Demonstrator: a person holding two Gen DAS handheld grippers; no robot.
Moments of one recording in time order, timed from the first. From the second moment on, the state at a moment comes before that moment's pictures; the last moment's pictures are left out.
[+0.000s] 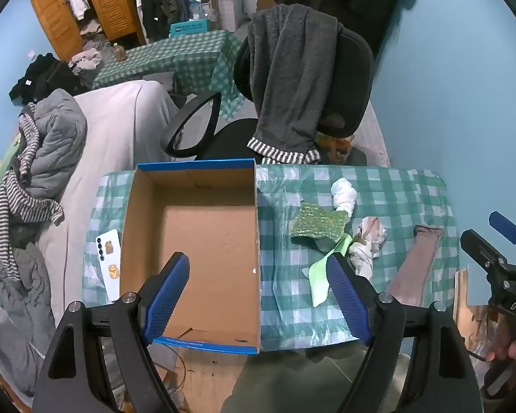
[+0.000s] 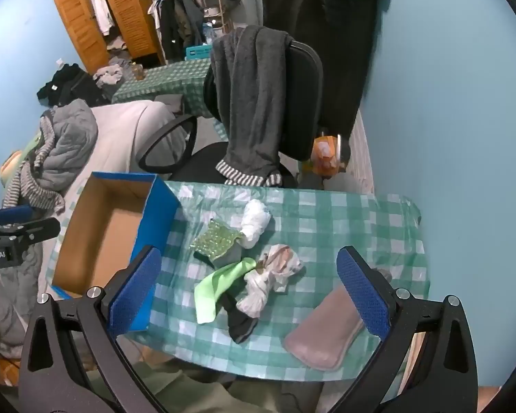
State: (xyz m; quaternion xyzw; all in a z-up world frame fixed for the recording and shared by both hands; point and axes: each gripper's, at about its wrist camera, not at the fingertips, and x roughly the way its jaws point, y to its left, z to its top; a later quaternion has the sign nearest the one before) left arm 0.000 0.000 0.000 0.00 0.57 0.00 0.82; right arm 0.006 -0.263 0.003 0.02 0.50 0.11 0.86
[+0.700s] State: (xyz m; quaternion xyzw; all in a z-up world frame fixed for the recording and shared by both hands) left arm -0.004 -0.013 0.004 0.00 0.56 -0.01 0.83; right arm -0.001 -0.266 0.007 0.03 0.50 0.11 0.86
